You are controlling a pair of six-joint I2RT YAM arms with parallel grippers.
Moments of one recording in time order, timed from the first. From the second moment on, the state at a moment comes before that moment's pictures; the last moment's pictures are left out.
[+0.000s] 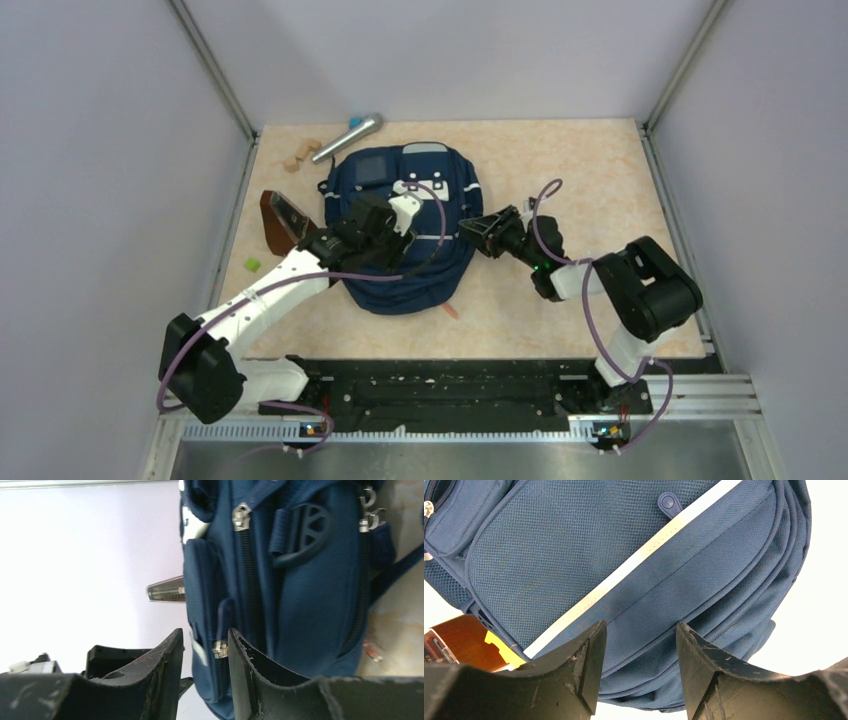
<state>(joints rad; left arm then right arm) -0.62 1.25 0.99 -0.53 -0.07 0.10 0.48 1.70 0.54 0.98 -0.30 1.46</state>
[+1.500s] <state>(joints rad) -0.63 1.29 0.99 -0.53 -0.10 0.10 0.50 1.72 0.52 0.94 -0.20 1.44</state>
